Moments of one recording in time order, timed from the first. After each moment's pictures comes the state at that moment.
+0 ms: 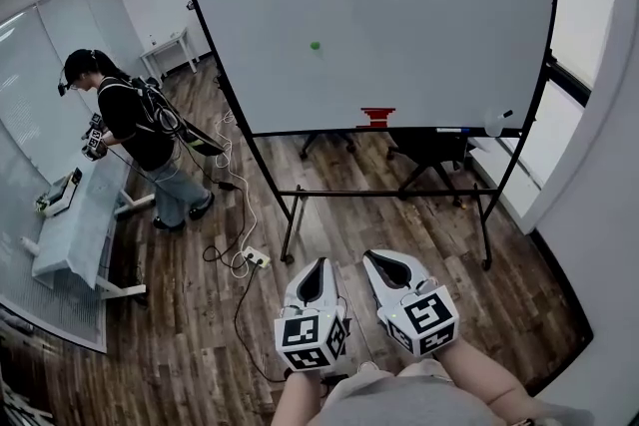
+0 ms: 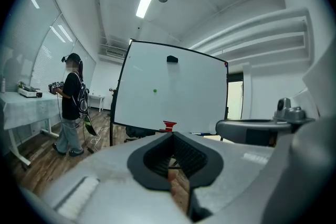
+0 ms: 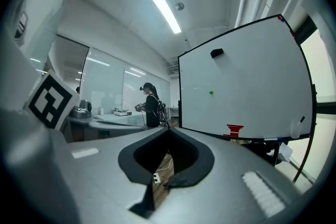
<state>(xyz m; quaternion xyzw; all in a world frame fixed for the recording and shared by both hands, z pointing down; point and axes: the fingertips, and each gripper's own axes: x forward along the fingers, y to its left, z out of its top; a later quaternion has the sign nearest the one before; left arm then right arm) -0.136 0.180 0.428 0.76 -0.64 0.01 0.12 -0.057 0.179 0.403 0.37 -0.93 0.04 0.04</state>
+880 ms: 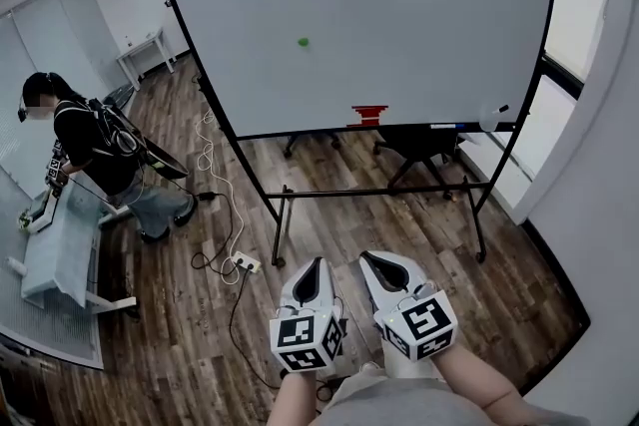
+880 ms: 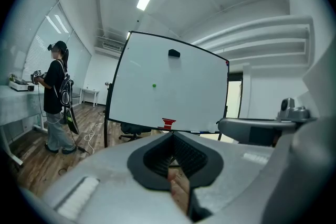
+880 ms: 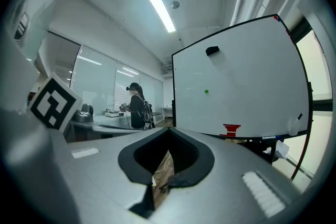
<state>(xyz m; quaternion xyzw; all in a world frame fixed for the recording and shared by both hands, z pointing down) -0.164 0.133 0.442 0.78 -0.61 0.02 0.14 -0.086 0.142 0.408 0.41 -0.91 0.04 0.04</state>
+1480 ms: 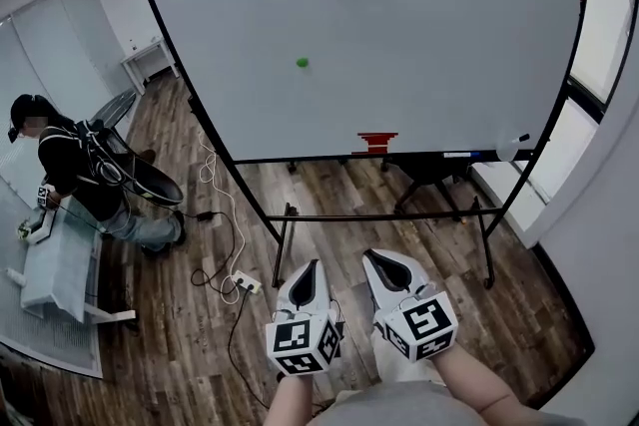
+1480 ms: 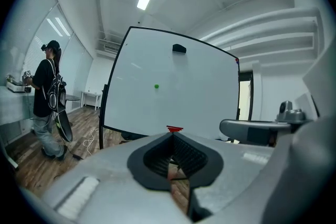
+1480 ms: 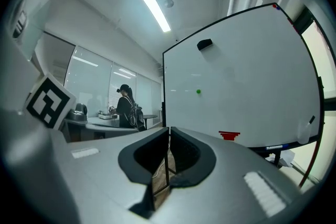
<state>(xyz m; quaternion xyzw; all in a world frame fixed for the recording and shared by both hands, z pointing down) -0.163 0.006 0.443 0.77 -0.63 0.01 0.13 -0.072 0.005 0.413 0.42 -0.91 0.04 0.02</state>
